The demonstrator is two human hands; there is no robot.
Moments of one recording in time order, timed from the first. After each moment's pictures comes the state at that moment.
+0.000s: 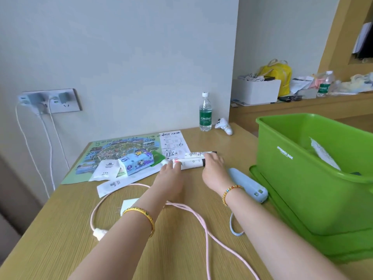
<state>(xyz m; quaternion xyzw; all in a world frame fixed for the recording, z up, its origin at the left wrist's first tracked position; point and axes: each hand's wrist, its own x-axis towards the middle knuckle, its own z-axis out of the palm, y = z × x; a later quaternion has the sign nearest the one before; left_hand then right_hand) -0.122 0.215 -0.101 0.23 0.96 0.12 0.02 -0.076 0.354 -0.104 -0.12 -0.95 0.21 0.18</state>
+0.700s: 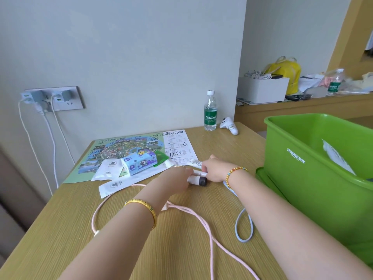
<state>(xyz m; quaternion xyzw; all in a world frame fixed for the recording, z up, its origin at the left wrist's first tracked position) -0.122 0.219 -0.079 0.34 0.94 -0.03 0.06 -0.103 0.365 -0.077 -0.08 -0.99 0.08 -0.10</state>
